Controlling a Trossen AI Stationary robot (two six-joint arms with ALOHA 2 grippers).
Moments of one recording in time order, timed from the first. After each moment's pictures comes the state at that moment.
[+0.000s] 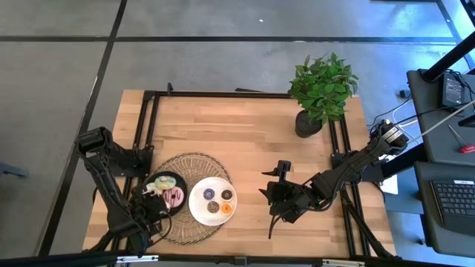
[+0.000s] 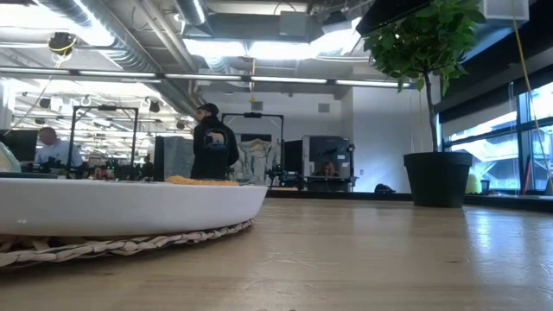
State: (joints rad) left arm -1.12 1.64 1.11 -1.29 -0.24 -1.61; right arm 0.60 1.59 1.22 -0.60 0.79 0.33
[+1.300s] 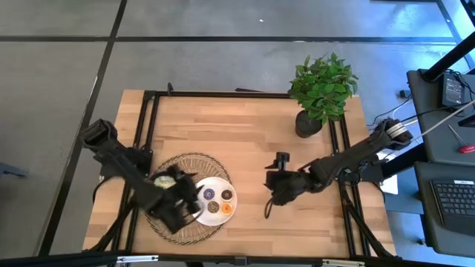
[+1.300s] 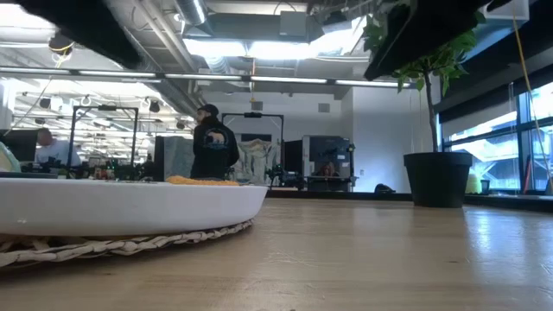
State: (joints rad) left arm -0.76 1.58 1.11 -1.01 -0.96 -1.18; right arm 0.47 1.51 1.11 -0.60 0.53 0.28
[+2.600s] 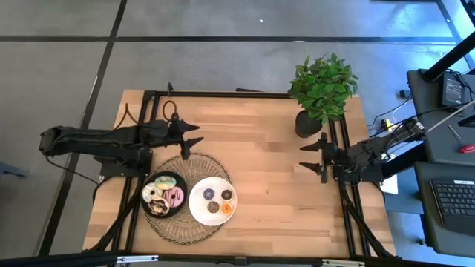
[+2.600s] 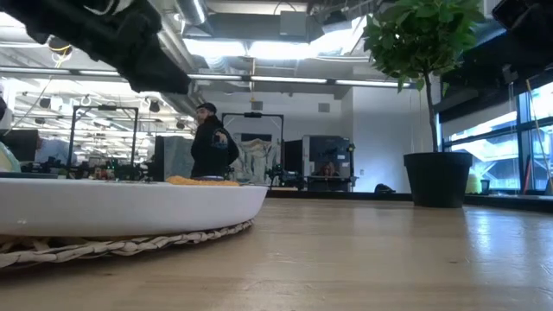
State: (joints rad) left arm 0.14 0.73 0.43 -0.06 -0.25 -0.13; right arm 0.46 0.26 0.24 -0.22 0.55 0.19
